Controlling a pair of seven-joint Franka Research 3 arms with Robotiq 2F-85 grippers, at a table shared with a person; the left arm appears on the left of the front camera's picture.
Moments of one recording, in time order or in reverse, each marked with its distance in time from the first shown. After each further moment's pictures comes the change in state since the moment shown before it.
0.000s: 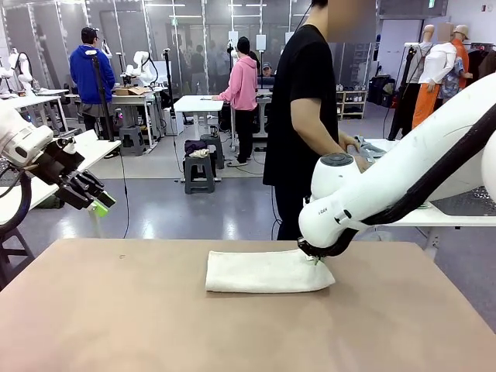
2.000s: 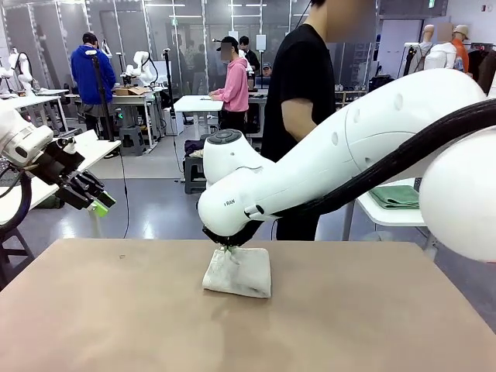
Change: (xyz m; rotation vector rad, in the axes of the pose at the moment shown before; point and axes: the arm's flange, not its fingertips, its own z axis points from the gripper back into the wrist) left arm 0.000 0.000 0.000 0.000 0.000 0.000; right arm -0.030 0.243 0.073 0.063 -0.013 -0.156
